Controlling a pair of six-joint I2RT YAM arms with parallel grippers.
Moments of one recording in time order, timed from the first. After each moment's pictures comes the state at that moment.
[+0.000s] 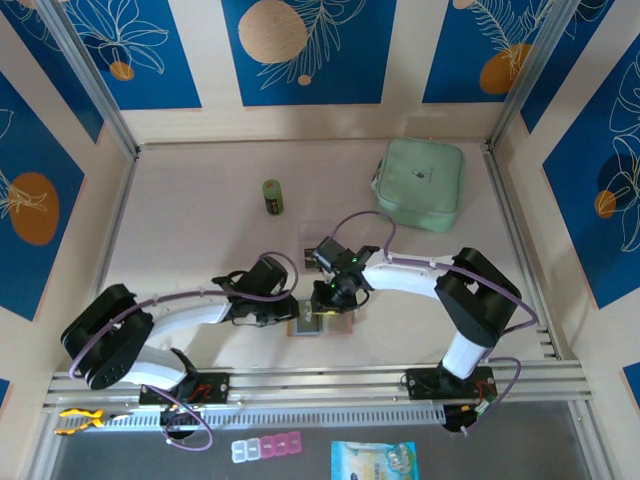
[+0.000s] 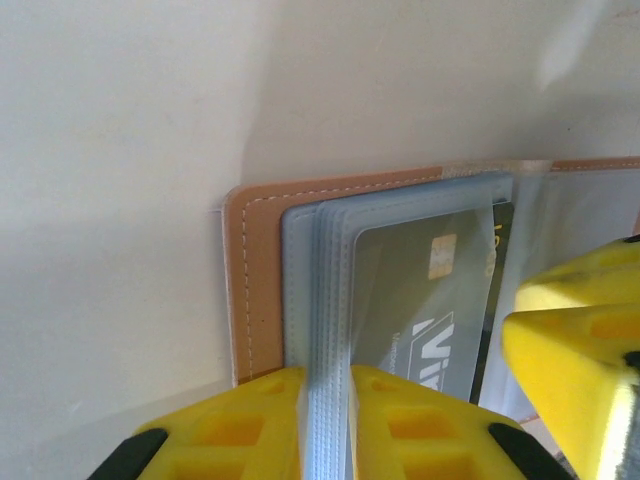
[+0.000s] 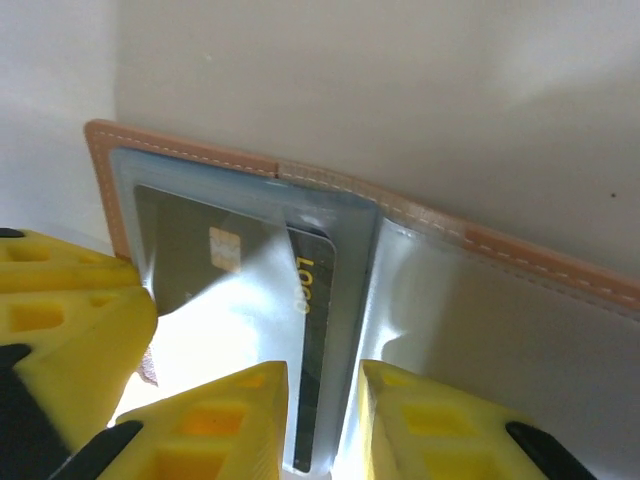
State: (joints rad) left arm -0.81 1.39 0.57 -0.24 0.27 -0.96; right arm 0.88 1.68 0.96 -0.55 -0.32 0.80
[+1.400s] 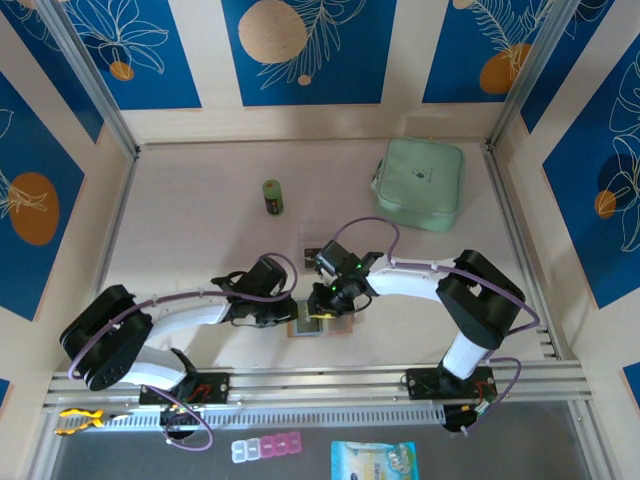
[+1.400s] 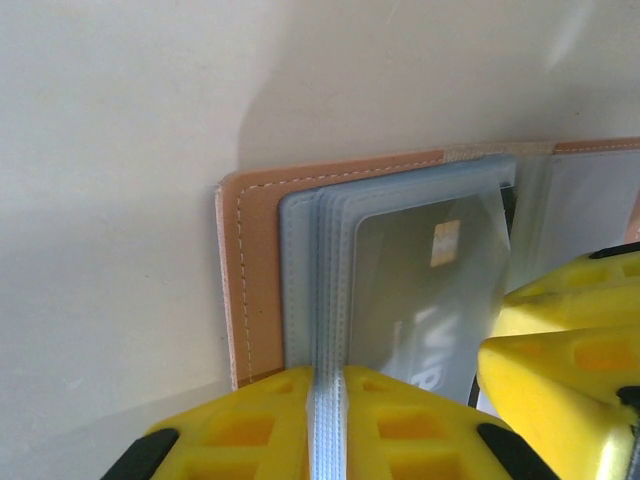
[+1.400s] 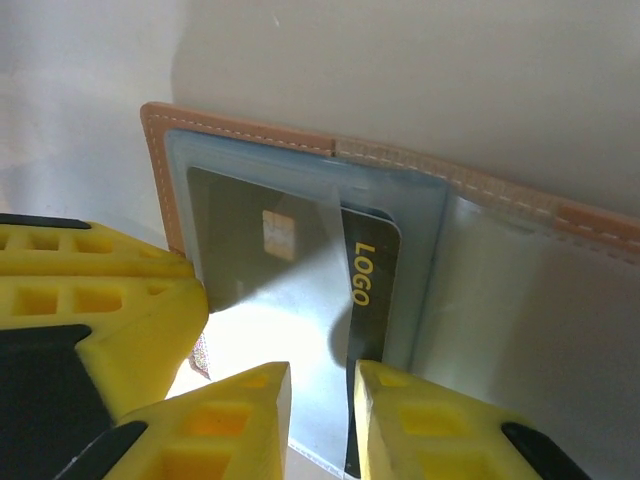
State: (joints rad) left arm -0.81 1.39 0.57 -0.25 0.29 -0.97; right arm 0.88 1.66 0.88 -0.41 -0.42 0.85
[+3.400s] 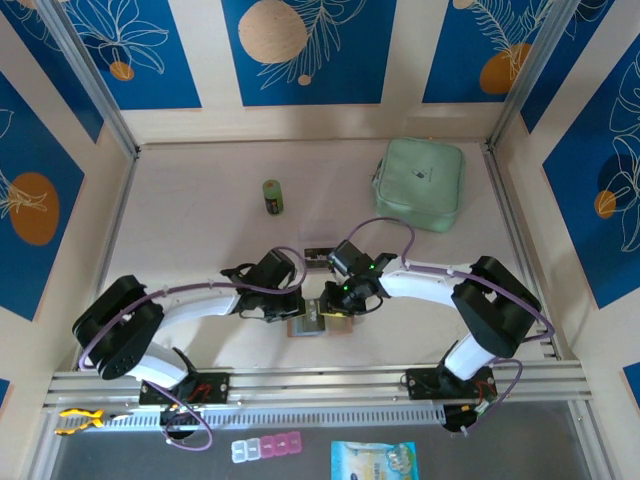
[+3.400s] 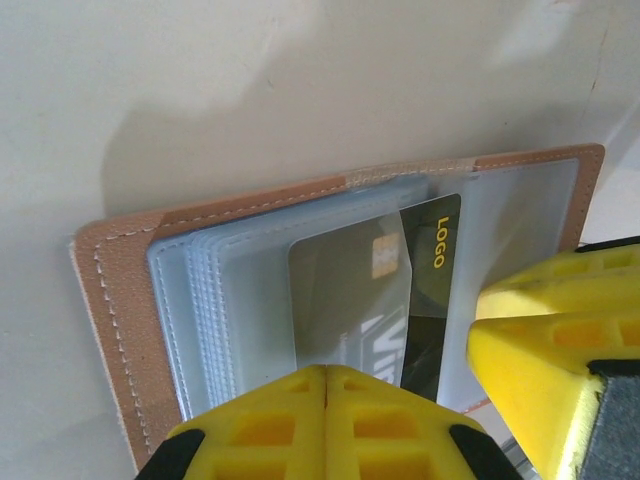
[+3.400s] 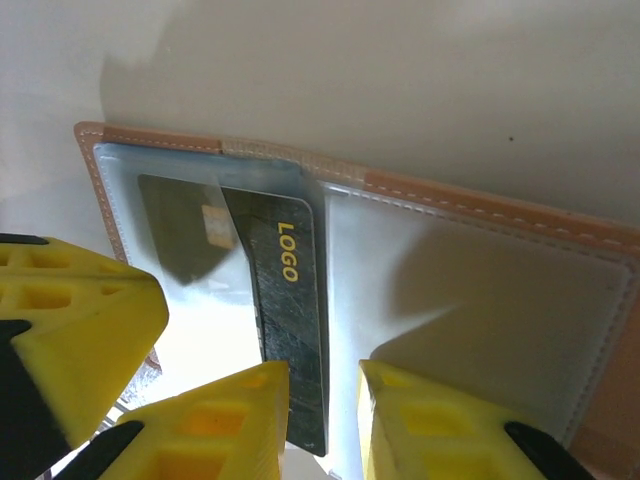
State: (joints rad) left arm -0.82 1.46 0.67 -0.27 0.33 -0.96; right arm 0.83 1.57 0.81 -0.43 -0.38 0.86
